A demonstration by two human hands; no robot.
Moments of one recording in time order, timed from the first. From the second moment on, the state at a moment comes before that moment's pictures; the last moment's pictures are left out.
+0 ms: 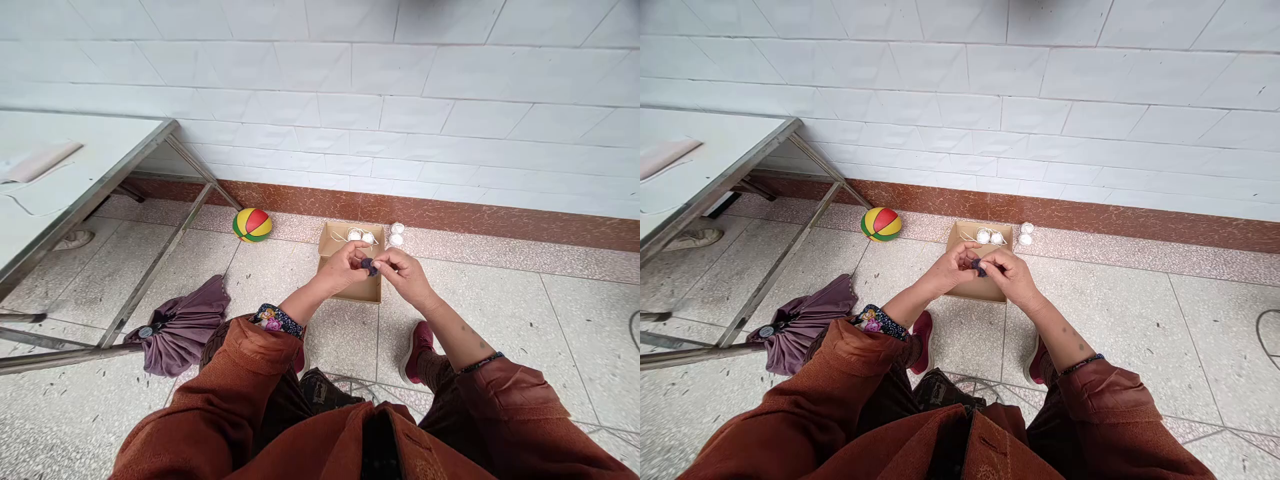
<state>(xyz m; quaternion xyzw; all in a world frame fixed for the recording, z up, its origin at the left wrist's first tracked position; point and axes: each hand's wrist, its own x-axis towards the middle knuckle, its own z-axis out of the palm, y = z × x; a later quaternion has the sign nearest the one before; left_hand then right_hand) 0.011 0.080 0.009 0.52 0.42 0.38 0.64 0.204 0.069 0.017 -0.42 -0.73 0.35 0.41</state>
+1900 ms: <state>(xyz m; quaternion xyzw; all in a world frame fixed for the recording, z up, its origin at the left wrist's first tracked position) 0.016 0.076 0.007 0.51 0.43 0.37 0.64 0.204 0.075 0.010 -0.46 -0.66 0.43 0.41</state>
